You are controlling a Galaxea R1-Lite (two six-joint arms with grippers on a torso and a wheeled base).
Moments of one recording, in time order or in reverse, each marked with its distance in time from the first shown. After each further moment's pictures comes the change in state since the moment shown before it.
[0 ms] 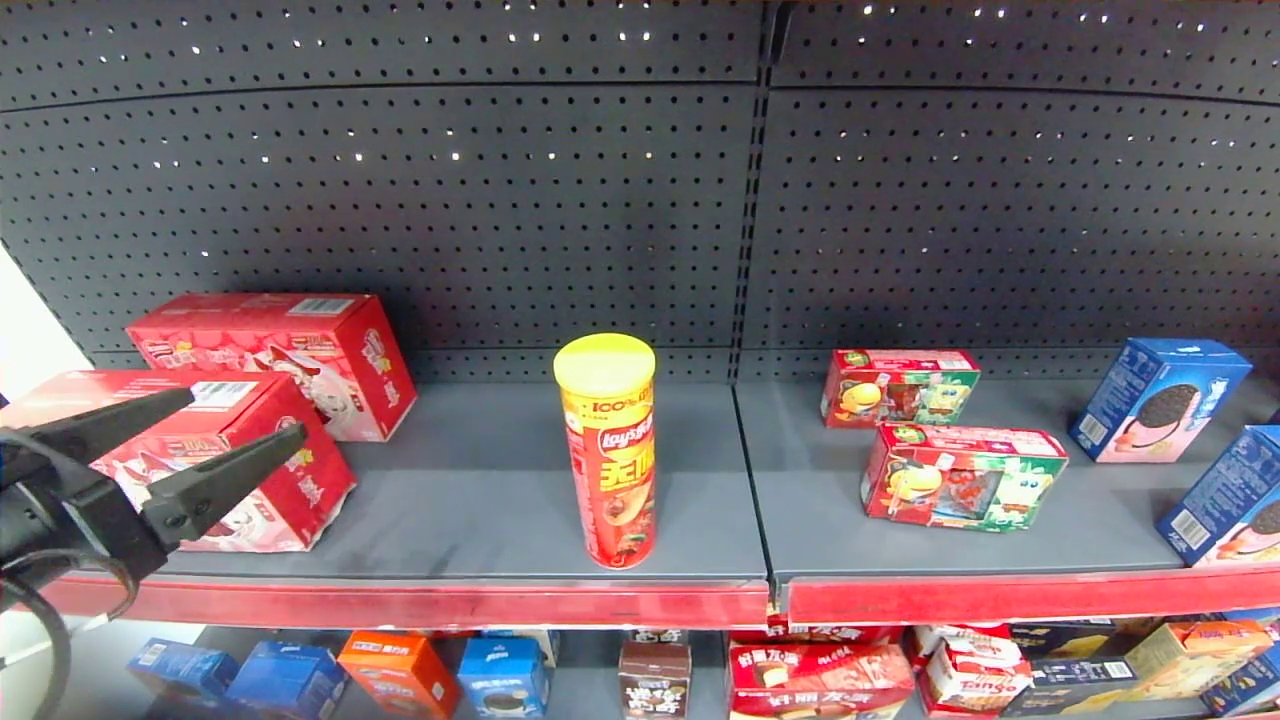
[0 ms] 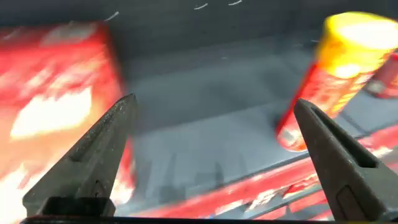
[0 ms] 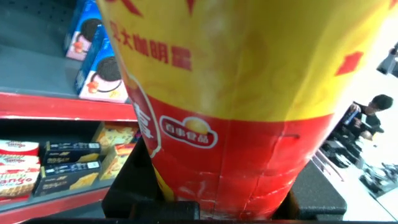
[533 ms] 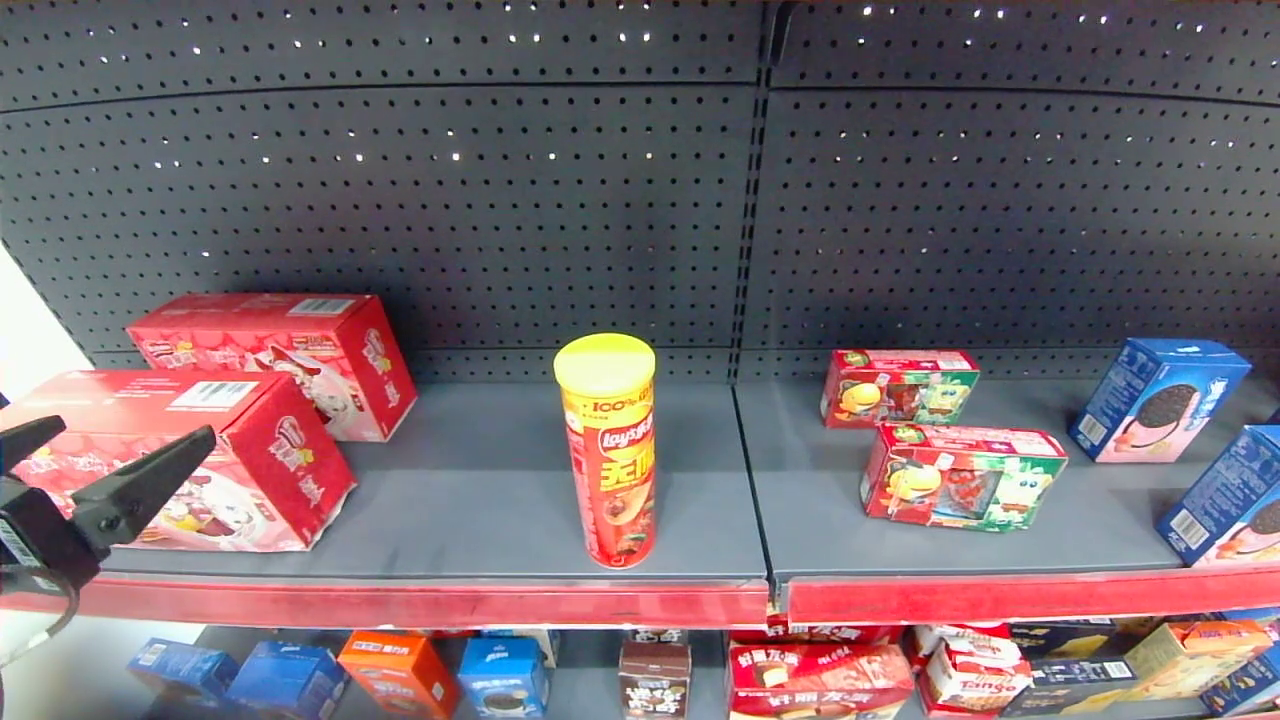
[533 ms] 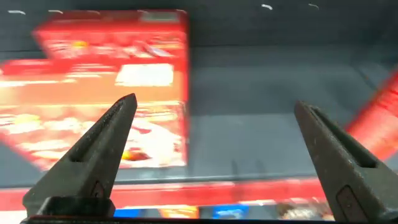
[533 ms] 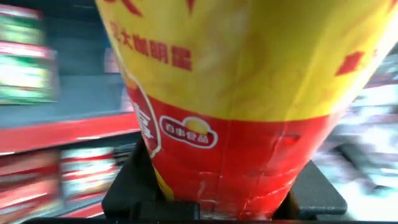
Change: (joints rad) left arm 0.029 -0.108 0.014 0.080 0.267 0.000; right arm -0.051 0.242 -0.100 0.024 0.100 0.316
